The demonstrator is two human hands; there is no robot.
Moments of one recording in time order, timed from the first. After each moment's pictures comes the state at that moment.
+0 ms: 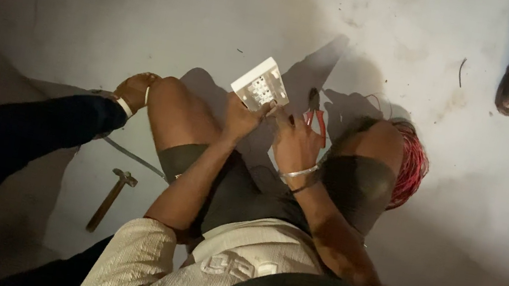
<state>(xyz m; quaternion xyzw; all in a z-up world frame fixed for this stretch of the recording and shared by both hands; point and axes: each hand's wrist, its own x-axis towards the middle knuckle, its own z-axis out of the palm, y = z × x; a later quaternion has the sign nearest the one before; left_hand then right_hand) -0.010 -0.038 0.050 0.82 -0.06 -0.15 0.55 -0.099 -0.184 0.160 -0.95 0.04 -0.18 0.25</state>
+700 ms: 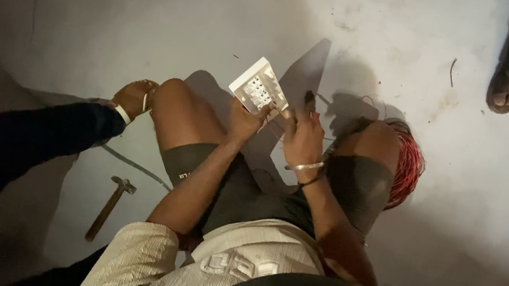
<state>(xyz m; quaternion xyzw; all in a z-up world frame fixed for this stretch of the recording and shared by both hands) -0.014 -0.048 0.027 0.78 -0.07 -0.13 0.60 -0.101 -0.199 0.109 -0.87 0.17 -0.08 0.45</state>
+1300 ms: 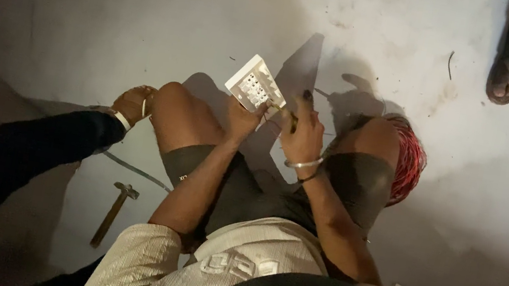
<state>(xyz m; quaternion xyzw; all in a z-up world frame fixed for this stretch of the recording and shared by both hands) -0.011 -0.053 0.024 0.79 -0.04 -0.10 0.61 -0.090 -0.201 0.115 -0.80 0.30 0.07 0.52</state>
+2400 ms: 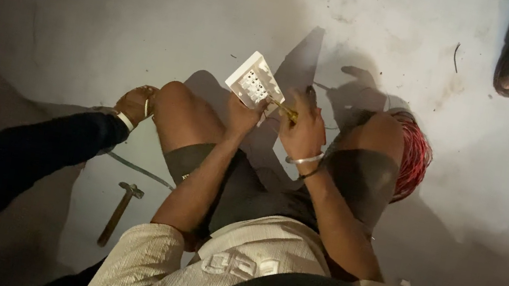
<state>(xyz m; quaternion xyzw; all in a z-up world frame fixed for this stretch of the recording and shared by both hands) -0.003 -0.047 -0.003 0.81 0.01 -0.16 0.57 -0.083 -0.202 0.121 -0.84 0.27 0.06 0.47</state>
